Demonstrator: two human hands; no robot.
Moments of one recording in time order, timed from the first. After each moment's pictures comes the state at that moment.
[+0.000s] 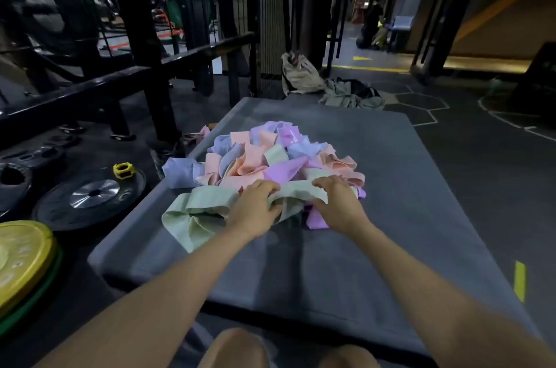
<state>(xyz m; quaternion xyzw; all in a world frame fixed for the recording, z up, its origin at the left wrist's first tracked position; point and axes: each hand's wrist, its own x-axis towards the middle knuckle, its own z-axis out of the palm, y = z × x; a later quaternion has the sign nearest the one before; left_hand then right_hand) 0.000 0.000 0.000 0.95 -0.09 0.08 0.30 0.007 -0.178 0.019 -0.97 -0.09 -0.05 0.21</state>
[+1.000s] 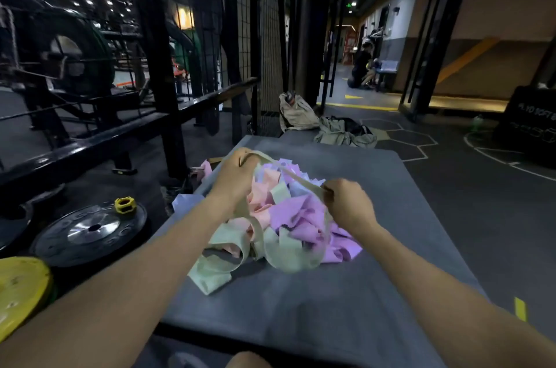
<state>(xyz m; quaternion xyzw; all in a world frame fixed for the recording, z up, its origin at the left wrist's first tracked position) 0.003 0.032 0.127 0.78 -0.03 0.16 0.60 -0.002 -0.171 0.097 -0.96 -0.06 -0.18 0.21</state>
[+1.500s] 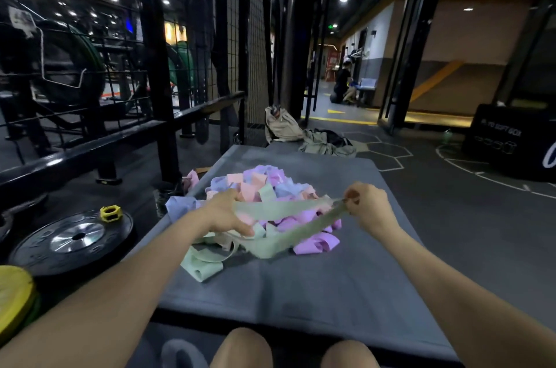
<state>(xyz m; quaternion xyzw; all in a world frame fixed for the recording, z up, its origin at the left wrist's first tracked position) -0.051 0.058 0.100 0.94 -0.05 -0.07 0.33 -0.064 -0.225 0.113 -0.94 0.02 -0.20 0.29</state>
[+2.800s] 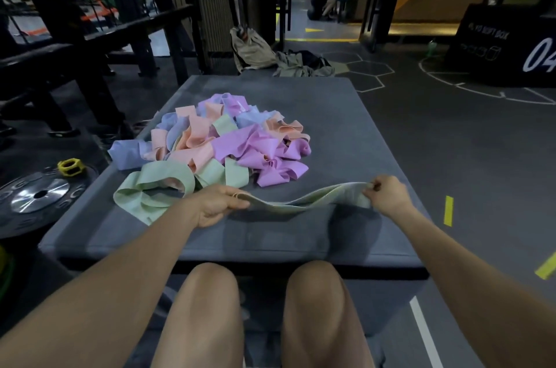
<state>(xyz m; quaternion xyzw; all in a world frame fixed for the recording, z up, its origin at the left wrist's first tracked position) -0.032 -0.019 -0.020 0.72 0.01 -0.27 0.64 -0.076 -0.346 -0.023 -0.93 0.21 -0.05 0.31</state>
